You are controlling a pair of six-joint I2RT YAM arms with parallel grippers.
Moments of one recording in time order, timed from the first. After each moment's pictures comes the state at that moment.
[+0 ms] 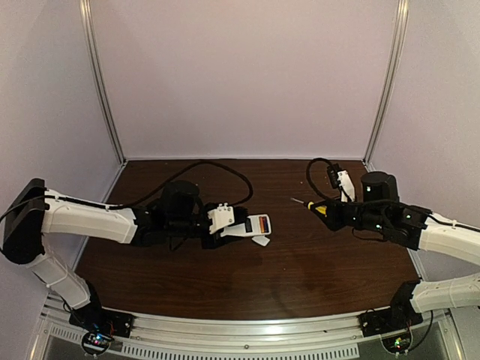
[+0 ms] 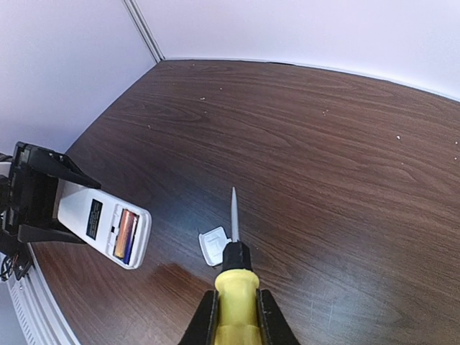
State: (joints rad) left arm -0.94 1.55 0.82 0.25 0.21 0.61; right arm 0.68 0.98 0.64 -0.10 -0.05 0.30
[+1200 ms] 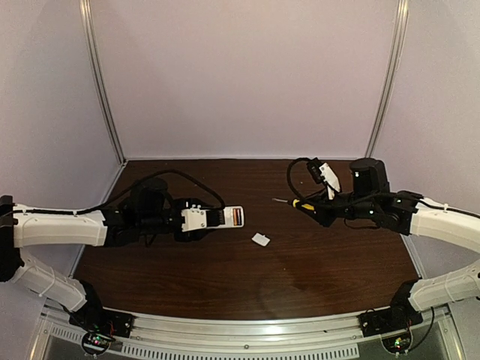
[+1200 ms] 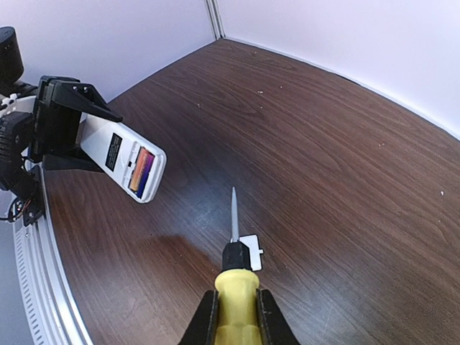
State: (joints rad) left arm -0.83 1.31 0.69 0.15 0.15 0.91; right arm 0.68 1.11 0.78 -0.13 -0.24 0.10
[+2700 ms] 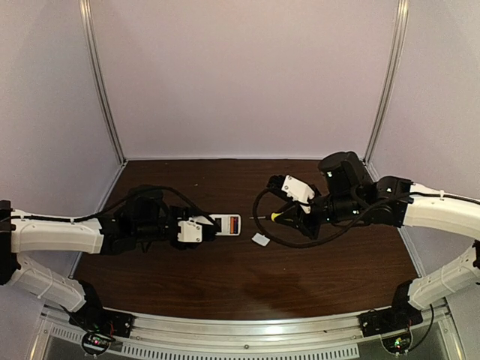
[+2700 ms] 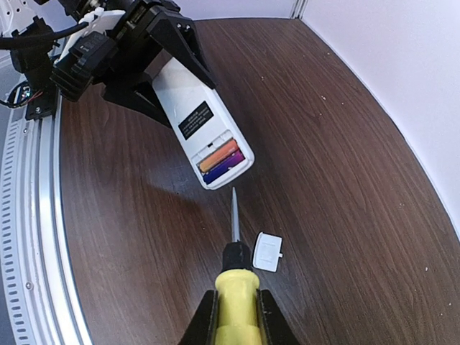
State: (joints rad) left arm -0.84 1.25 0.60 0.21 0.15 1.06; right arm 0.95 1.23 1.03 -0.42 -0.08 -0.25
